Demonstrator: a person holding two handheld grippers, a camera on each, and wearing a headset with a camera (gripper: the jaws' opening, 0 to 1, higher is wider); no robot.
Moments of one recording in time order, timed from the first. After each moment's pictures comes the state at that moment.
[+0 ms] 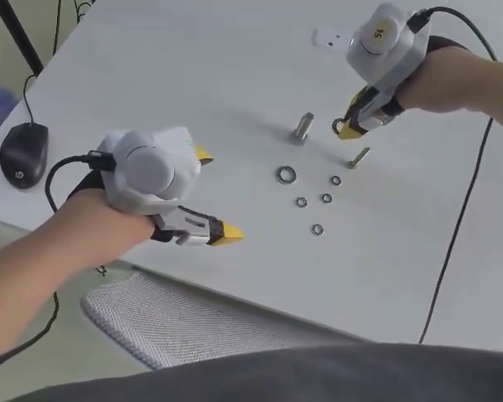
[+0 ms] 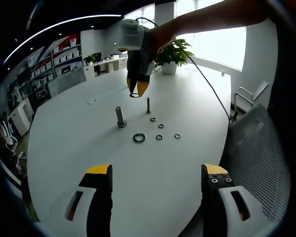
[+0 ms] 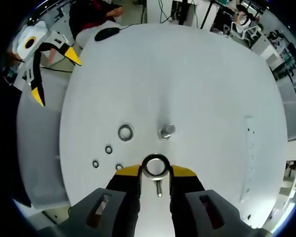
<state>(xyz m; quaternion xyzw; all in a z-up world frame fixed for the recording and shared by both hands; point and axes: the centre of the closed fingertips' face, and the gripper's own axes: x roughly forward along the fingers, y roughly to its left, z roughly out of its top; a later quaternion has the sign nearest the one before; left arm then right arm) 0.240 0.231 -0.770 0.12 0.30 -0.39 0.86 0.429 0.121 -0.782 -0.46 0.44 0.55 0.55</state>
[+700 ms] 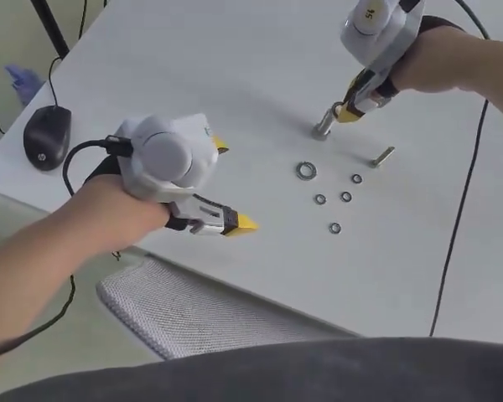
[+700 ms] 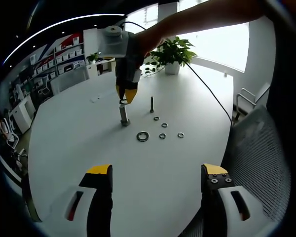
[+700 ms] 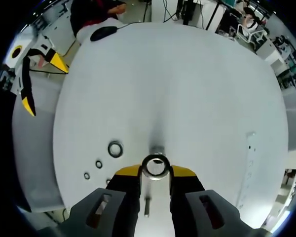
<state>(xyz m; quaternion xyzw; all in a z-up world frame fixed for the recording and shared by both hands) 0.243 0.237 -0.770 0.11 0.31 -0.38 0.87 0.444 0.160 -0.798 -0.47 0.43 0.56 0.53</state>
